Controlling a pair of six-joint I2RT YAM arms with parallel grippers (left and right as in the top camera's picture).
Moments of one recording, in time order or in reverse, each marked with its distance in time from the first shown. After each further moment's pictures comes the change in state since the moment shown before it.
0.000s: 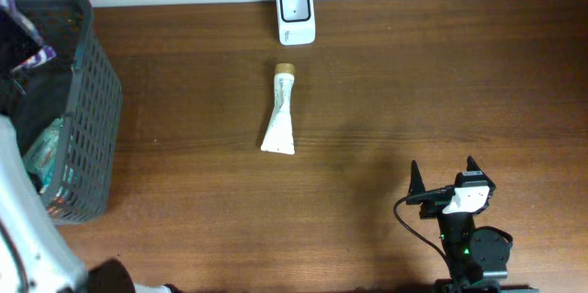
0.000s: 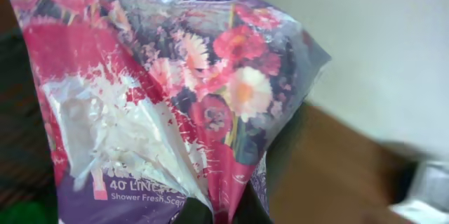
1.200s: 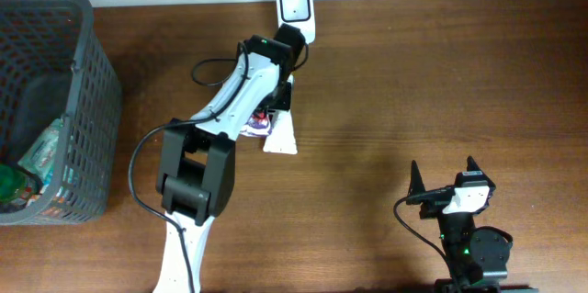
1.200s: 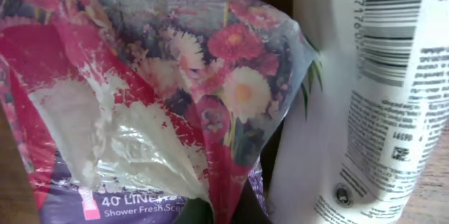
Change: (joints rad) left arm -0.887 0.692 -0.066 -0.161 -0.286 -0.133; right arm 0.000 0.000 0.000 0.000 0.000 0.000
